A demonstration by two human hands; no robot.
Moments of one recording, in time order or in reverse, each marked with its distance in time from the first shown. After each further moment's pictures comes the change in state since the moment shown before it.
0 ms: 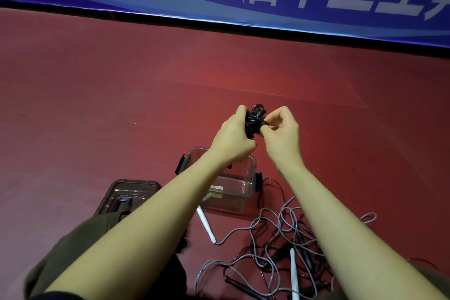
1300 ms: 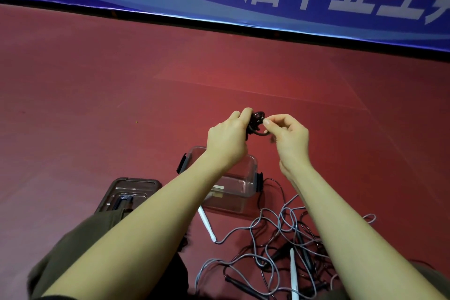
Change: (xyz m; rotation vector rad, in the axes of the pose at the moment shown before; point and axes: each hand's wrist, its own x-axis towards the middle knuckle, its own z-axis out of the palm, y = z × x) left_hand -0.006 -0.011 -0.003 0.564 0.170 0.115; right_hand -0.003 -0.006 -0.006 0.149 0.030 0.175
